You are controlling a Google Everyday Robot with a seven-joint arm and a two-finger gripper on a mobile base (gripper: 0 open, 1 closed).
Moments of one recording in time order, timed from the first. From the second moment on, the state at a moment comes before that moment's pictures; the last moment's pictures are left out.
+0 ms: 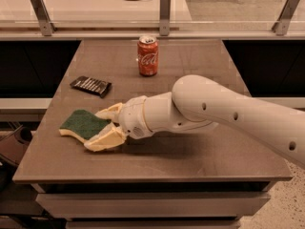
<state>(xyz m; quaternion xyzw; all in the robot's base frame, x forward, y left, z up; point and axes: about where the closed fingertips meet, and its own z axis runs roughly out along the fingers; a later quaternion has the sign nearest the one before) 0.472 0.132 0.814 -0.56 0.63 0.34 0.41</state>
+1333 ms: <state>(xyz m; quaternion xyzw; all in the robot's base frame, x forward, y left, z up) 0.496 0.109 0.854 -0.57 0.61 0.32 0.45</state>
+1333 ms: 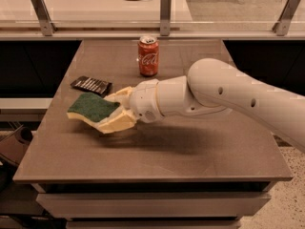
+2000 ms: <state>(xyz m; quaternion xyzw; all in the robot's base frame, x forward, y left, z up) 0.509 0.078 0.911 -0.57 0.59 0.28 0.50</state>
